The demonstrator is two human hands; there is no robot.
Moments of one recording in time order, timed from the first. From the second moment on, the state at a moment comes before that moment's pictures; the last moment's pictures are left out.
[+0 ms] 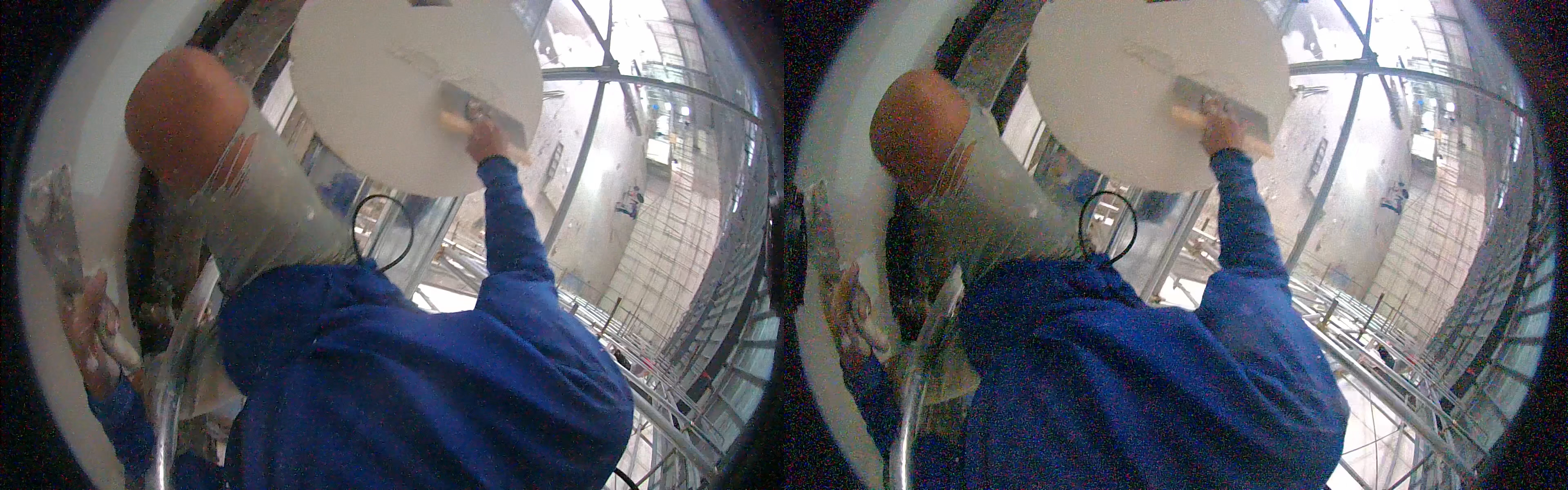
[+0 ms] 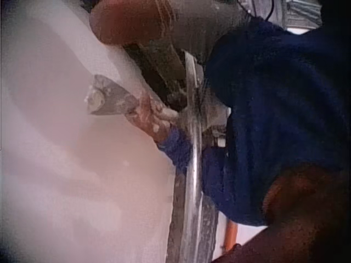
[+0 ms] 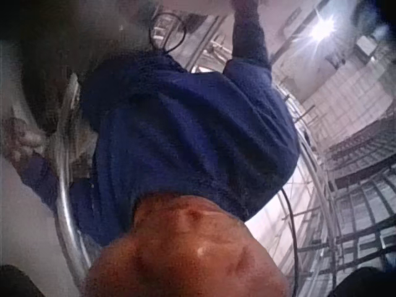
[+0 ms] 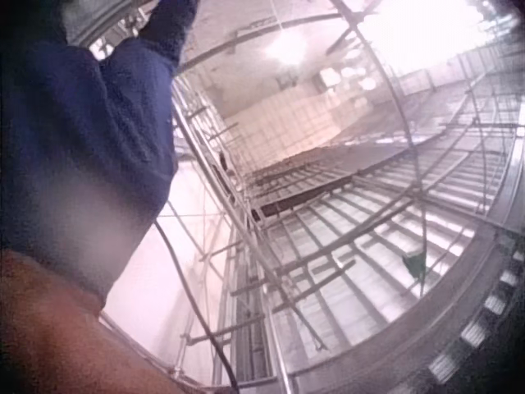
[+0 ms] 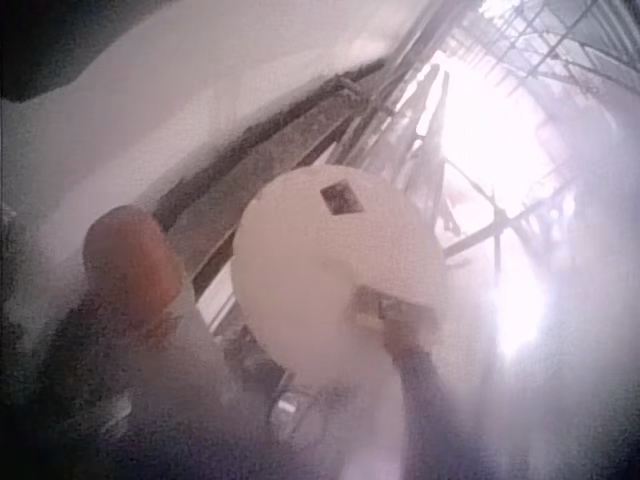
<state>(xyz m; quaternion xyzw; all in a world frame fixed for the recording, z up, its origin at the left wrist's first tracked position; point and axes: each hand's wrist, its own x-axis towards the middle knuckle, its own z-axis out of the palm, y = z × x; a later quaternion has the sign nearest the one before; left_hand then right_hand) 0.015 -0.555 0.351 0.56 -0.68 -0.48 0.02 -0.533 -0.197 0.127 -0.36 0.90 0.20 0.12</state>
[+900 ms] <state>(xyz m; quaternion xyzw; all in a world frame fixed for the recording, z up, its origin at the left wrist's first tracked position) 0.005 -0.507 0.374 0.36 -0.72 -0.58 0.14 -0.643 -0.245 0.187 -0.49 0.82 0.20 0.24</state>
